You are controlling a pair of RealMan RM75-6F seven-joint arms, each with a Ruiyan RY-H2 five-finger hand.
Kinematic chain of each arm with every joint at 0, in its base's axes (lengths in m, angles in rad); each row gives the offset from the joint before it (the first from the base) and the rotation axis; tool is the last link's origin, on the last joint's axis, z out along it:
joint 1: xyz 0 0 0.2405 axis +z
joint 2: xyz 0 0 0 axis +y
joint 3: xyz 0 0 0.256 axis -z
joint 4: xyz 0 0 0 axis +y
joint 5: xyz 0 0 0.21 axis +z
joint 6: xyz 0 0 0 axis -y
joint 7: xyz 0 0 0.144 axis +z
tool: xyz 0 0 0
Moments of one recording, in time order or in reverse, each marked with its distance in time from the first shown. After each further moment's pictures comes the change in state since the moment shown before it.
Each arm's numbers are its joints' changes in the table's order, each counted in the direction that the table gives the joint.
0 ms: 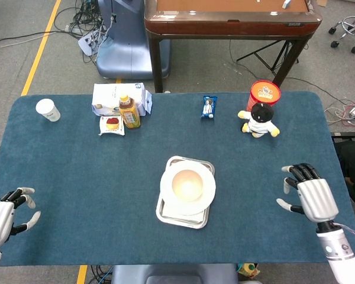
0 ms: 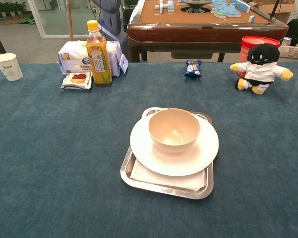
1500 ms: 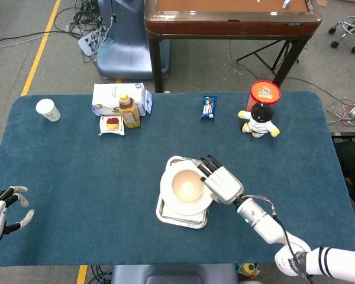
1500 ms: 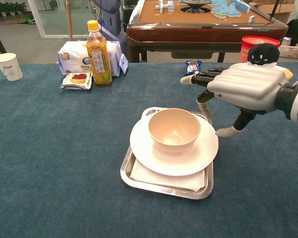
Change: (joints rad) left arm 0.009 0.024 0.016 -0.006 -0.029 -0.003 -0.035; right arm 0.468 -0.242 -0.032 -0.027 0.225 0.510 -0.560
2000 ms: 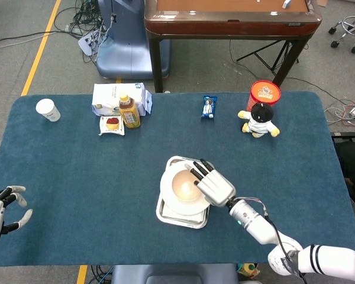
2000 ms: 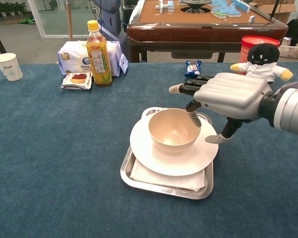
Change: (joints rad) left arm 0.003 0.006 0.003 -0.001 -0.001 -0.004 -0.006; right arm 0.045 -0.042 0.025 0.005 0.051 0.004 -0.065
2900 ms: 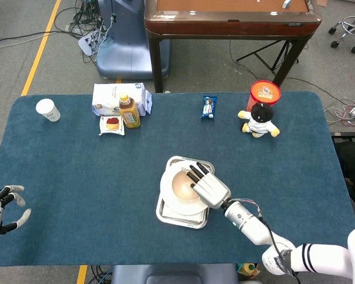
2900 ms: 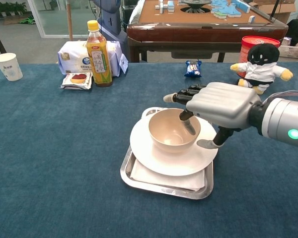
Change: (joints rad) left arm 0.005 0.006 0.005 0.002 0.004 -0.013 -0.017; right arm 0.041 -0.049 0.037 0.028 0.057 -0.008 -0.026
